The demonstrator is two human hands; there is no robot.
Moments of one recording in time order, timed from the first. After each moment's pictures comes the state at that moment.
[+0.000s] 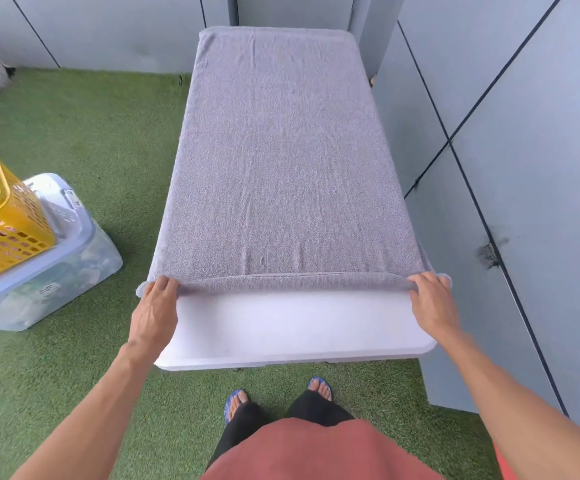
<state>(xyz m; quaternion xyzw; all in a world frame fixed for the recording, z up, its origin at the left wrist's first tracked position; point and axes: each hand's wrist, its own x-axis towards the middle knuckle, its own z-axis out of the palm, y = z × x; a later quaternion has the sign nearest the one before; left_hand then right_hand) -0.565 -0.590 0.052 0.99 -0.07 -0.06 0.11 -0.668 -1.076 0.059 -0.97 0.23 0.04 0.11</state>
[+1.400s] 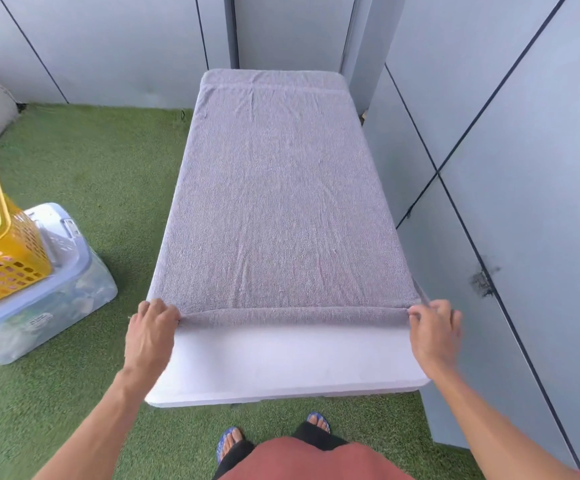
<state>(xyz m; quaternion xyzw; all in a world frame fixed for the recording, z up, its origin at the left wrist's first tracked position) -0.559 -0.599 0.063 0.99 -0.07 0.01 0.11 -0.675 -1.061 0.069 -0.94 0.32 -0.07 0.13</state>
